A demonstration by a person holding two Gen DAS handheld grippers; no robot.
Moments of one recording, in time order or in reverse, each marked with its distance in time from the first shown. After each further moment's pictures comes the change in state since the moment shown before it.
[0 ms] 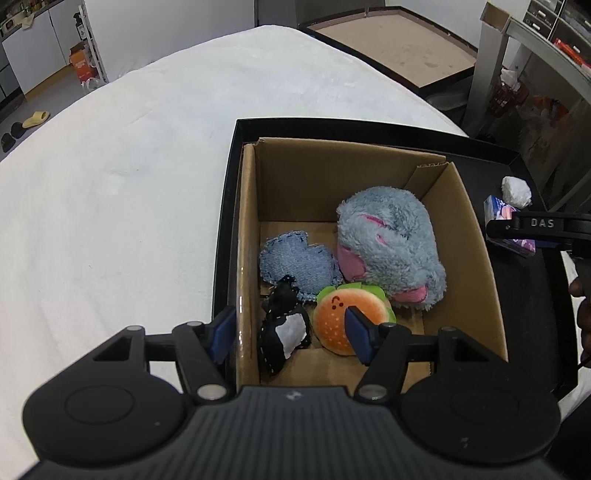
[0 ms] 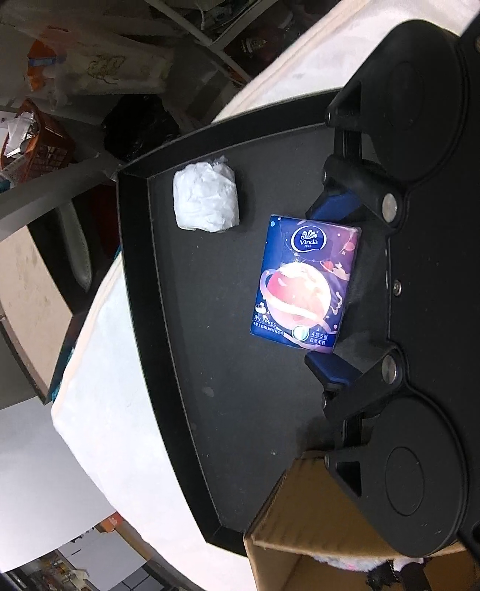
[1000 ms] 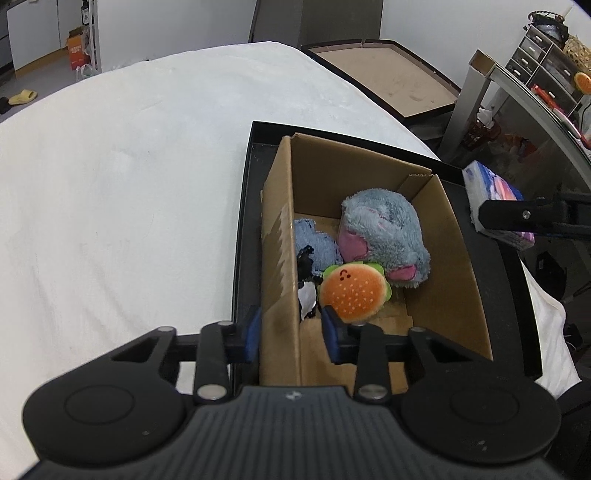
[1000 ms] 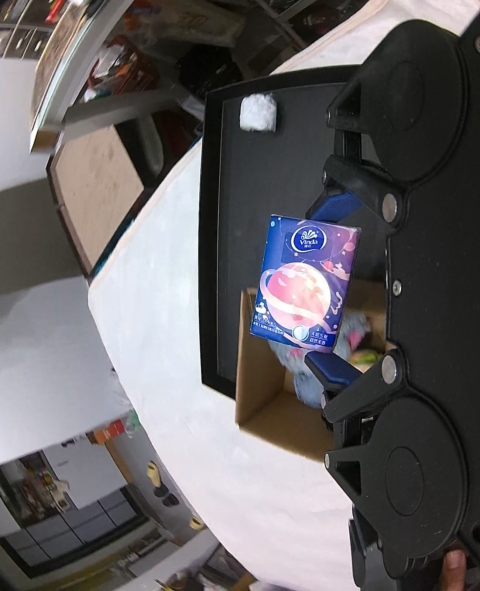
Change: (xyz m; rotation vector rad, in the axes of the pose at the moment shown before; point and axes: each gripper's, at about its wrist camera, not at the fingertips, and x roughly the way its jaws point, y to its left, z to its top) left arm -0.027 0.048 -0.034 -0.083 -0.073 -0.161; right arm -0.112 0.092 -0.010 -0.198 -0.088 0.166
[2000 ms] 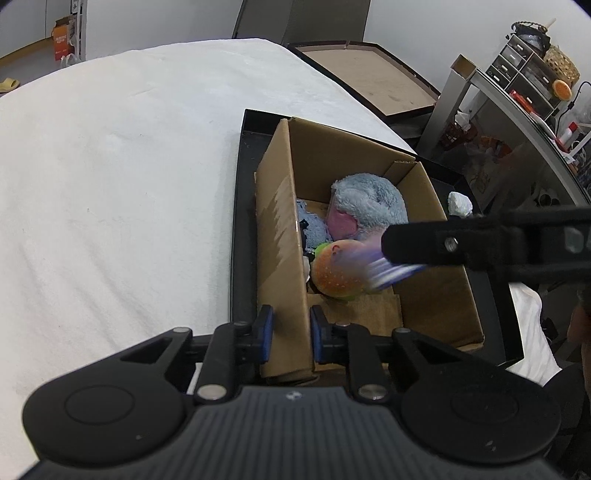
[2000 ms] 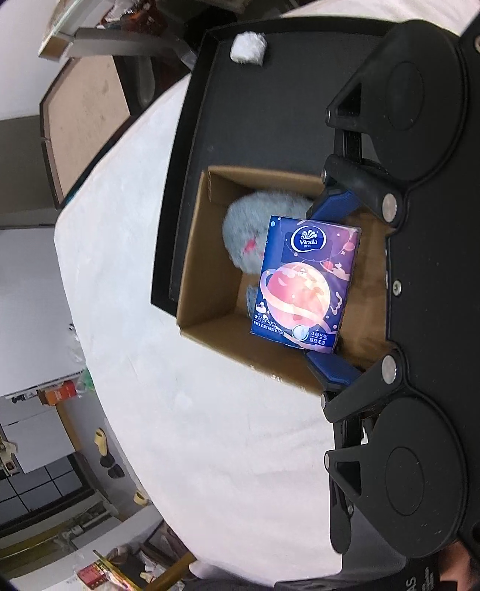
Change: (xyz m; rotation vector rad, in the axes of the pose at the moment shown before) left arm -0.009 0.020 -0.022 -0.013 -0.007 -0.107; right arm 0.009 0.090 -0.018 -0.110 0.118 0.045
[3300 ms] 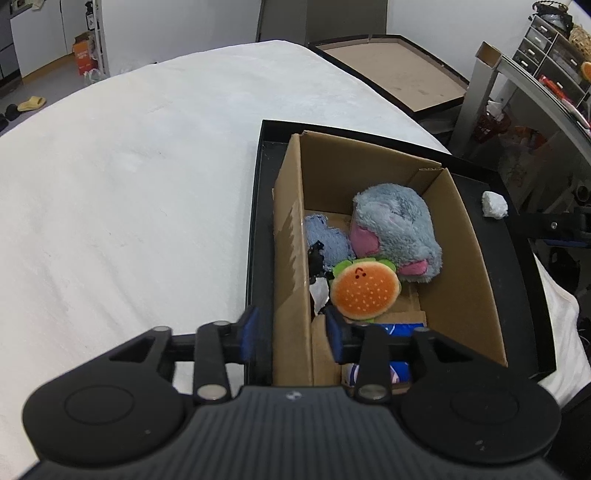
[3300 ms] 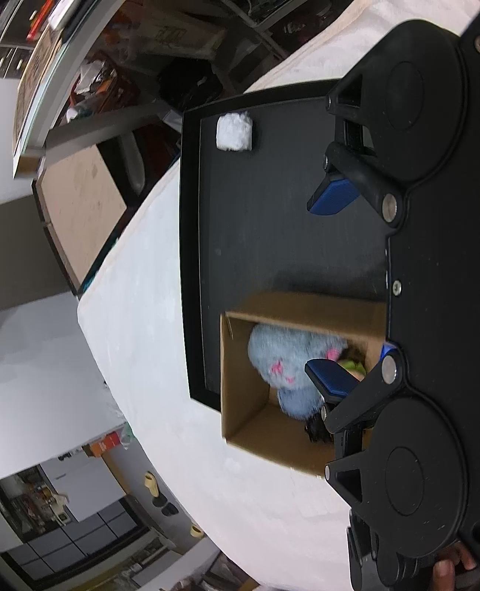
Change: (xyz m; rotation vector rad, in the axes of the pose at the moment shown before) left arm 0.009 -0.022 0.021 0.032 0.016 0.159; right arm -0.022 -0.108 -0.008 0.164 -0.087 -0.070
